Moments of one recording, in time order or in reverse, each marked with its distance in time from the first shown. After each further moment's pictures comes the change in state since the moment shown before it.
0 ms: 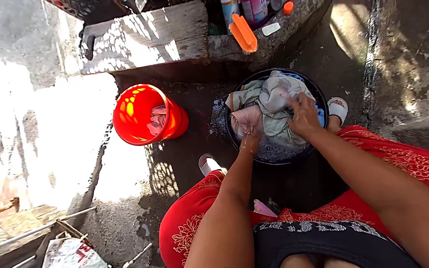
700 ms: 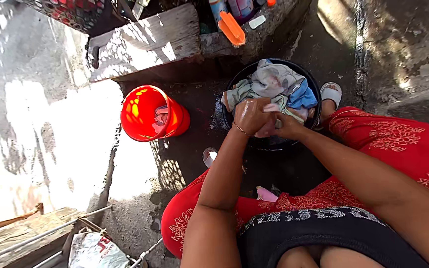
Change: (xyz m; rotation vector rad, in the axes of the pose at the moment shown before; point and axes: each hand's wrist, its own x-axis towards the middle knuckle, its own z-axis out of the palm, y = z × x) left_hand -0.126 0.062 -0.142 -0.180 0.562 0.332; right_hand -0.075 -0.025 0.012 0.595 -0.218 -0.130
